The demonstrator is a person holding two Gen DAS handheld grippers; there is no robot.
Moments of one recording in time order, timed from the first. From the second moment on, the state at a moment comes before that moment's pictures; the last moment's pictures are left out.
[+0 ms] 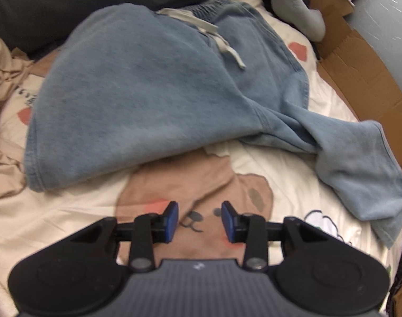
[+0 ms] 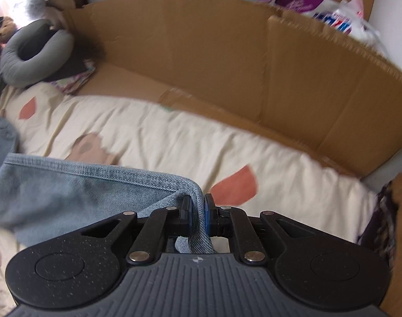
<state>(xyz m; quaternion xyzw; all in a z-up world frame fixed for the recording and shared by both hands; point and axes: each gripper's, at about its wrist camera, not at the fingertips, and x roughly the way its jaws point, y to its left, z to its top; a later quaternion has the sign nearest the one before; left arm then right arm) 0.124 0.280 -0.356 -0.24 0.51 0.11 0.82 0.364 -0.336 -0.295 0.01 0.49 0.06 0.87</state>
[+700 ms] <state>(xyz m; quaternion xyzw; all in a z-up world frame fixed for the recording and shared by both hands) 0.103 0.341 -0.353 -0.20 0.50 0.19 0.82 0.427 -0.373 -0.280 0.01 0.49 -0.05 0.87</state>
